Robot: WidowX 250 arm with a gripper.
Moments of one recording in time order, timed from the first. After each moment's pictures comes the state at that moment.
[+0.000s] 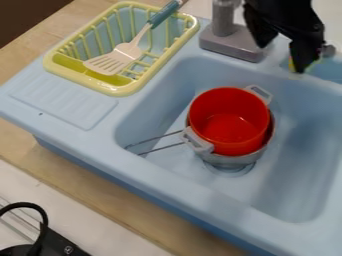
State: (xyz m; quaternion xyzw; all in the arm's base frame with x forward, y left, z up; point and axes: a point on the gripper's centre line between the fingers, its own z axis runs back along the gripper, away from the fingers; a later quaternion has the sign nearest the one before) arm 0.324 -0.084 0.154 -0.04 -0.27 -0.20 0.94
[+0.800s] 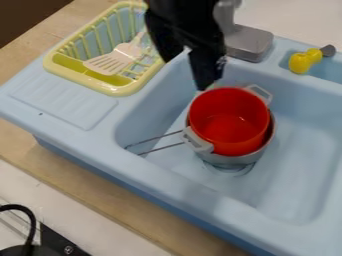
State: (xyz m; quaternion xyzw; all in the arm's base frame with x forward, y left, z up) arm 0.249 -0.005 0.155 0.00 -0.15 -0.15 0.98
